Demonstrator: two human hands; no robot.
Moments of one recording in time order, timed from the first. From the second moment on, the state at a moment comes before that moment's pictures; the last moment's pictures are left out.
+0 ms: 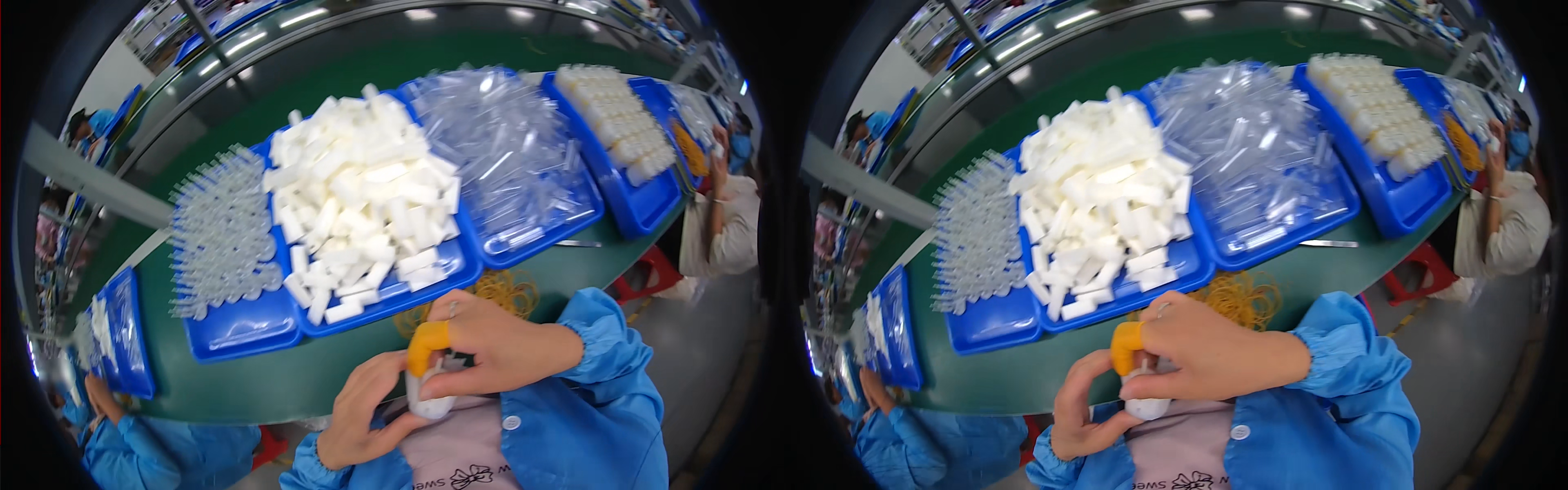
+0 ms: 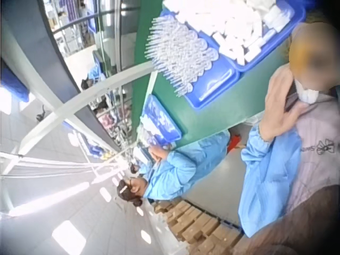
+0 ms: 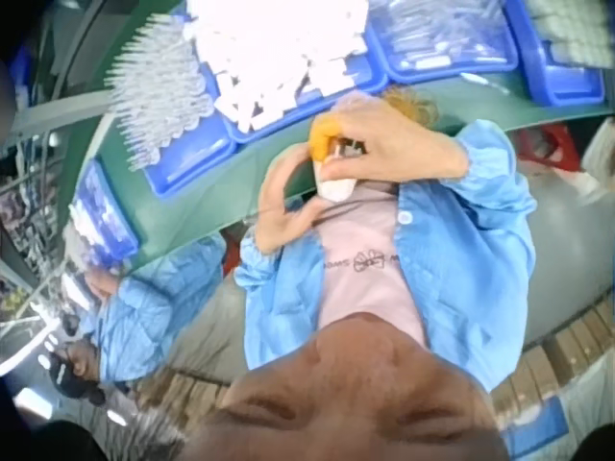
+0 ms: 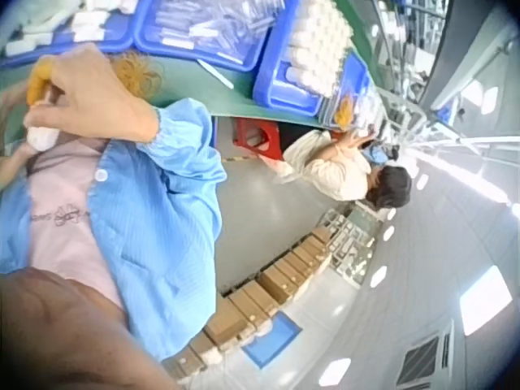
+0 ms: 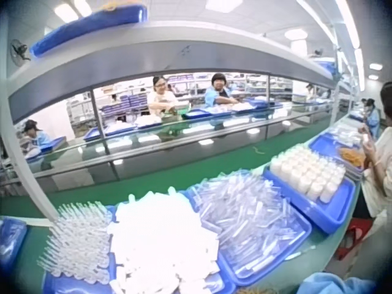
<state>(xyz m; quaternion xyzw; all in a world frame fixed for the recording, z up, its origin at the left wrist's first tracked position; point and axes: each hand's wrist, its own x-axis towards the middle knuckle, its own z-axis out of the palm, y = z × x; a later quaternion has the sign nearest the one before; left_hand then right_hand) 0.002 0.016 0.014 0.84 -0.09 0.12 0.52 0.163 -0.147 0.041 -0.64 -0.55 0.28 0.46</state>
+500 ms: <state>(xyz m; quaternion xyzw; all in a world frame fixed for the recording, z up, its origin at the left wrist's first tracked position) 0.000 0.009 -0.004 0.76 -0.01 0.19 0.62 0.220 -0.226 0.019 -0.88 -0.44 -0.03 0.16</state>
